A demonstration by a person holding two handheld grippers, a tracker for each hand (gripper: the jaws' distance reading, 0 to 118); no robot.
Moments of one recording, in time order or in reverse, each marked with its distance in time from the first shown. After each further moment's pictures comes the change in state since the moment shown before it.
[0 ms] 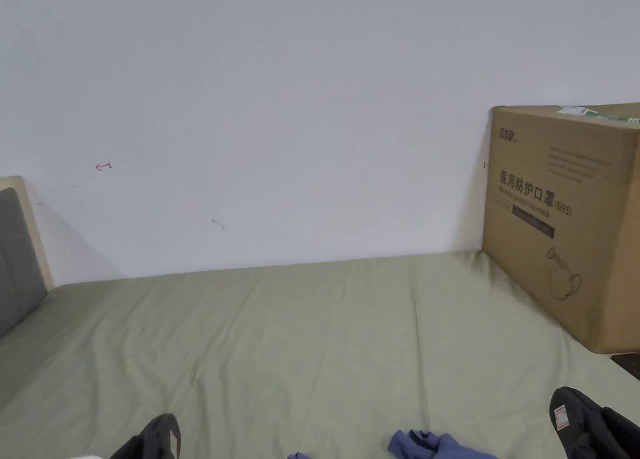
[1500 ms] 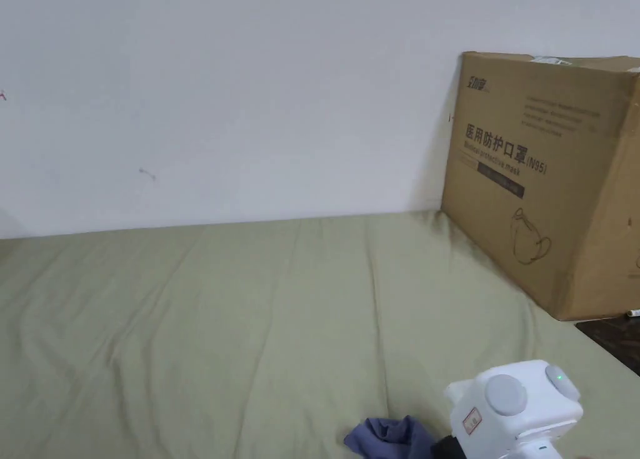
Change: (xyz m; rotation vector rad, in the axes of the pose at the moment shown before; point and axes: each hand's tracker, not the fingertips) left arm -0.052 -0.099 -0.128 -0.745 -0.187 0.055; right arm 0.093 -0.129 -0.317 -1.273 0.072 0.208
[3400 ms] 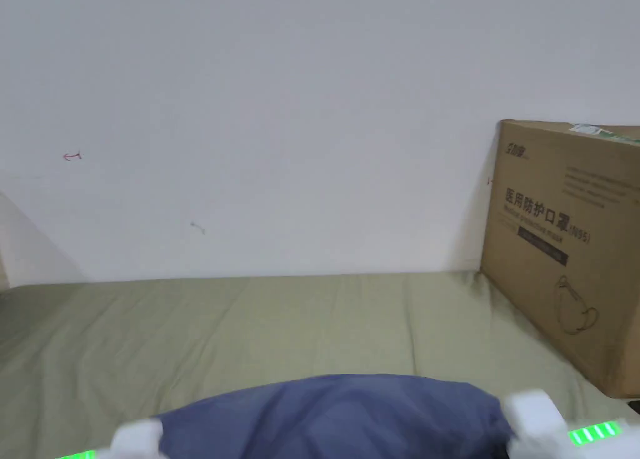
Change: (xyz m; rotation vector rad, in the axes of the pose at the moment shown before) left arm -0.044 0.065 -0.081 -0.113 0.058 0.116; right arm -0.015 -0.046 0.051 0.471 -0.190 0.053
